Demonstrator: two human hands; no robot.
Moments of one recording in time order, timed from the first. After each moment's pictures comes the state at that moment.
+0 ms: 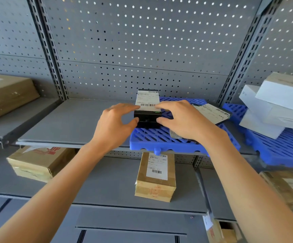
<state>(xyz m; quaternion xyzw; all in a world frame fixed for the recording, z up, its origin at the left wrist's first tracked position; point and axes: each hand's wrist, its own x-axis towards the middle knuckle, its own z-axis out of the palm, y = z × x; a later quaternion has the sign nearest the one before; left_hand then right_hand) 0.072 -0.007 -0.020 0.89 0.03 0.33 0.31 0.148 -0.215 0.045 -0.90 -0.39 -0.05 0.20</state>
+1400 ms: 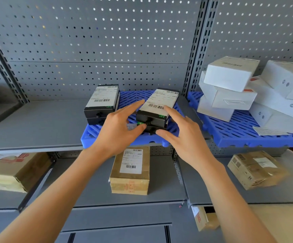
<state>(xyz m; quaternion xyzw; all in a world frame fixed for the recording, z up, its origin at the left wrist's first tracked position) 0.100 -0.136 -0.019 0.89 -0.08 0.28 0.35 0.147 -0.348 -0.025 -0.88 -0.28 -0.11 0.37</state>
